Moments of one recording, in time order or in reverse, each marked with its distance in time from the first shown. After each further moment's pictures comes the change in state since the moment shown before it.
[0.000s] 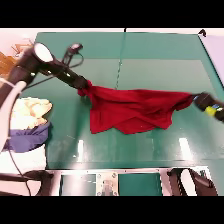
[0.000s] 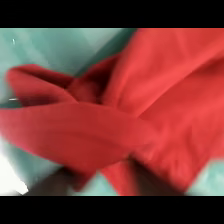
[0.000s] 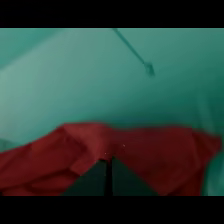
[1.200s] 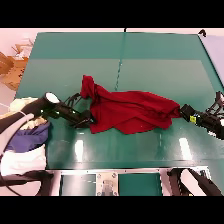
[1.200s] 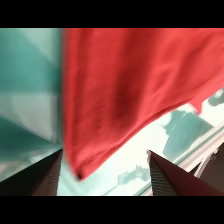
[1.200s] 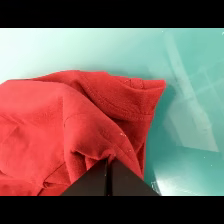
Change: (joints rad) left arm -0.006 0.109 -0.682 -0.370 0.101 -0.177; right arm 0.012 -0.257 -0.077 -0.006 -0.161 -0.085
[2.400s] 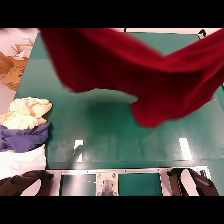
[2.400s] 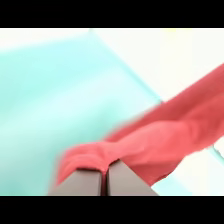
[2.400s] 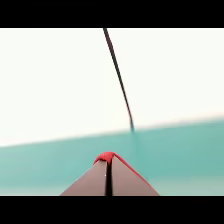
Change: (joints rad) left arm 0.123 0.495 1.004 0.045 -0.119 0.044; right arm -0.002 0.217 1.090 -0.019 0.329 0.176
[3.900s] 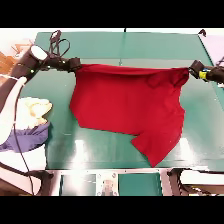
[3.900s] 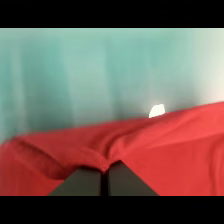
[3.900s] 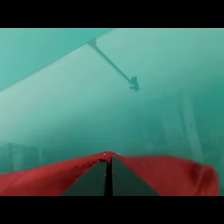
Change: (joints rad) left arm 0.003 -0.733 -0.231 0.133 0.413 0.023; right arm 0.101 -0.843 -0.237 0.026 -0.304 -0.179
